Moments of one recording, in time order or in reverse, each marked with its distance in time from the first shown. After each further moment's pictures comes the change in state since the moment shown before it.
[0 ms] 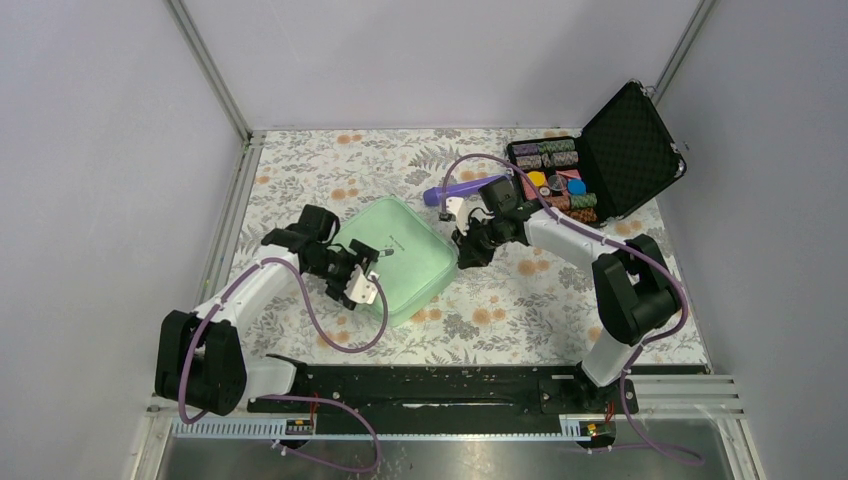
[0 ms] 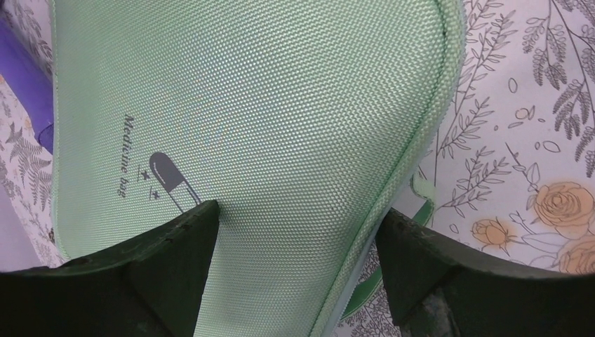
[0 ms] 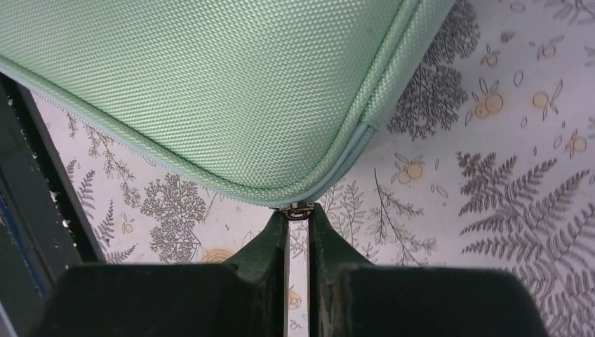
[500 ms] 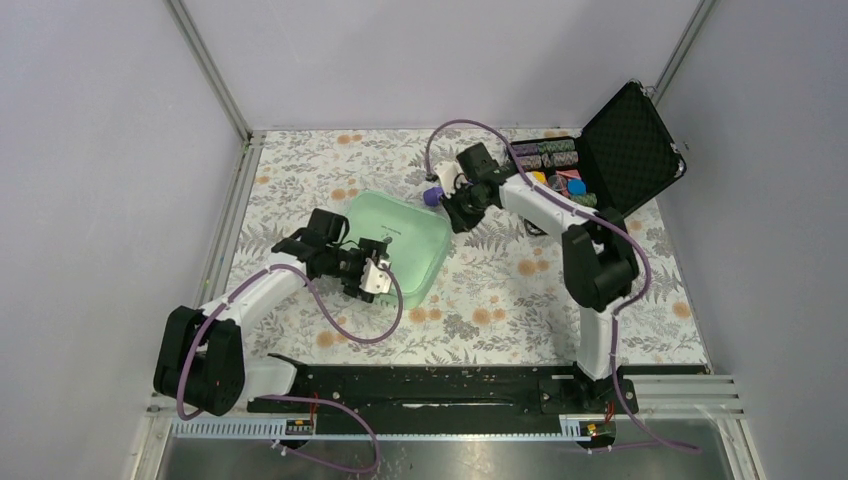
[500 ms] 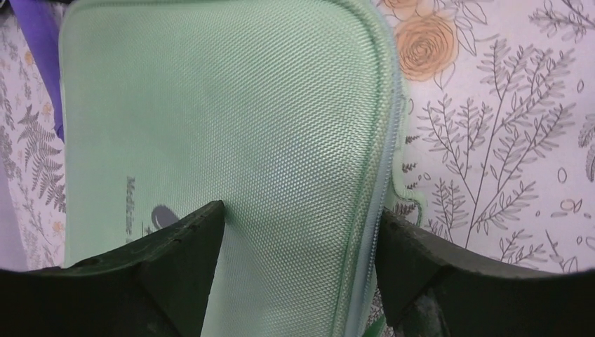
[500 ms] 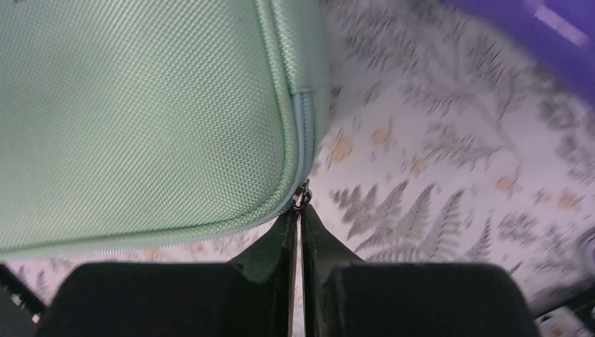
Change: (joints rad) left arm -0.058 0.002 -0.081 0.277 0.052 -0.280; right arm 0.004 0.242 0.390 -0.169 0.256 0.195
